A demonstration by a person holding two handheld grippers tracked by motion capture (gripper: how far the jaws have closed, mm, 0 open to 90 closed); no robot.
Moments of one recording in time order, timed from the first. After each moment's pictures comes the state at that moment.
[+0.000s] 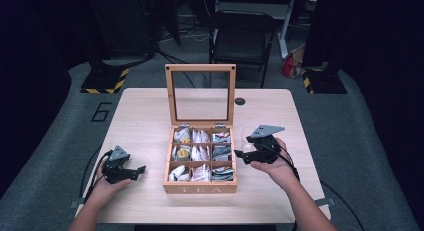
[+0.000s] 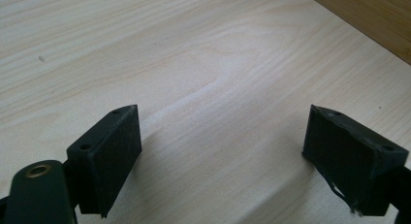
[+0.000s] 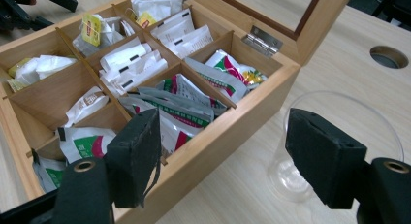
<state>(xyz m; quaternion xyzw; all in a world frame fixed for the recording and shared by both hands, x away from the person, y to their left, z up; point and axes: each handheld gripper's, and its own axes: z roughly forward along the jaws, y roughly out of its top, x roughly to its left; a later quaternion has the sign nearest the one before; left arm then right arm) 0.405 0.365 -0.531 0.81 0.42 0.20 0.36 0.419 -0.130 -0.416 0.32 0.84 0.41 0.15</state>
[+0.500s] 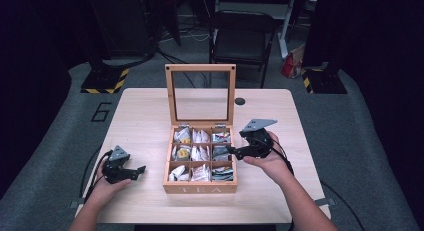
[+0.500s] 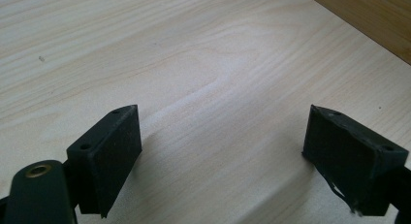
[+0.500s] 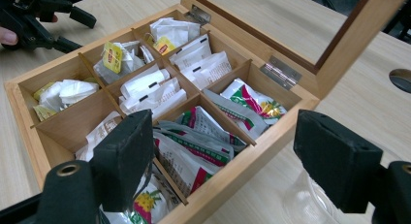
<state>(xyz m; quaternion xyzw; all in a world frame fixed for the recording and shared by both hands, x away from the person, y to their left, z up) 0.405 0.365 -0.531 0.81 0.42 0.20 0.36 0.428 -0.108 -0.399 0.31 0.84 0.42 0.14</state>
